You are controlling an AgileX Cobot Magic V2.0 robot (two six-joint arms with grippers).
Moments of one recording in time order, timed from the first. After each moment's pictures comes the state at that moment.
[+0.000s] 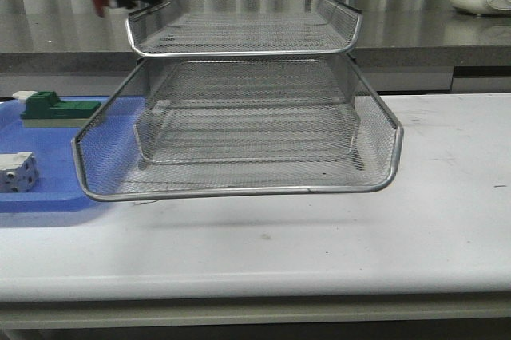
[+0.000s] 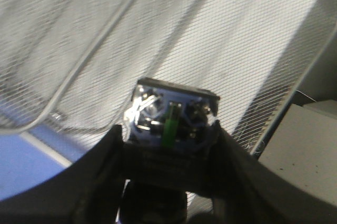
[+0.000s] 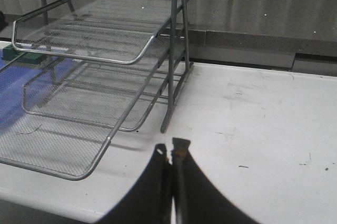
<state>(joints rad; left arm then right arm) -0.46 1.75 -1.73 -0.28 1.25 0.63 0.21 0.19 -0.34 0.14 0.39 -0.08</state>
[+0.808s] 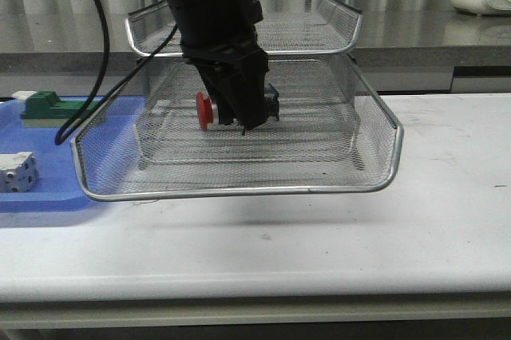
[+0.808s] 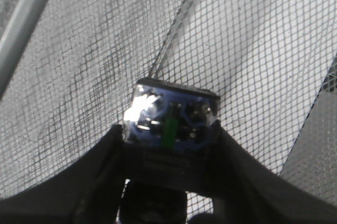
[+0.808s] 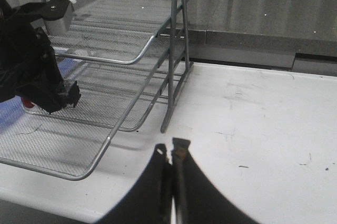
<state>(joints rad) -0.60 2.01 -1.73 -0.18 1.01 0.63 0.21 0.19 -0.34 0.14 0.39 -0.08</state>
